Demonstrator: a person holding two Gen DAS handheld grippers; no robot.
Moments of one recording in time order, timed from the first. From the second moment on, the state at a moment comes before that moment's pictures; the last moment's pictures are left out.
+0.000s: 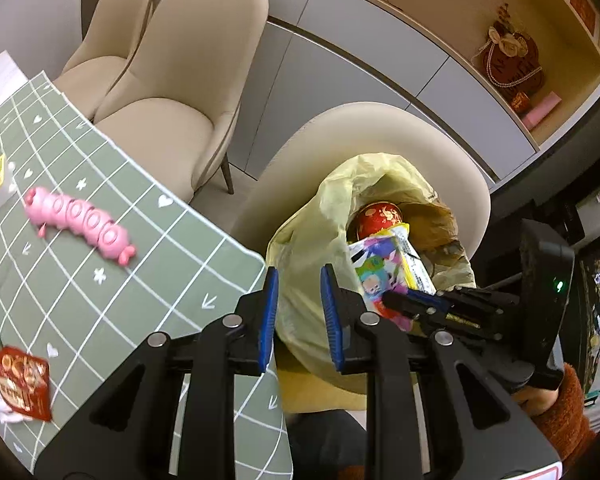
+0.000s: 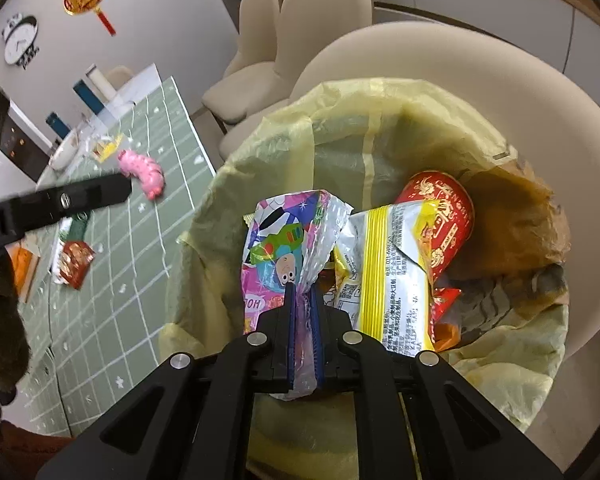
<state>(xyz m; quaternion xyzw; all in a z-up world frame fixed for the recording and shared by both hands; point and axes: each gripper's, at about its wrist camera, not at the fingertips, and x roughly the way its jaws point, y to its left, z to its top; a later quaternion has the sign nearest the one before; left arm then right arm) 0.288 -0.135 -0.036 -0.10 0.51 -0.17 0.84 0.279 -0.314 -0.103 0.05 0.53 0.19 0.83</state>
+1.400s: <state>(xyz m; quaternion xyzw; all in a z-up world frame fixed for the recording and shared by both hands) 0.070 0.210 -0.085 -0.28 0.47 0.13 0.83 0.200 -0.018 -0.082 -0.17 0.47 0.35 0.79</state>
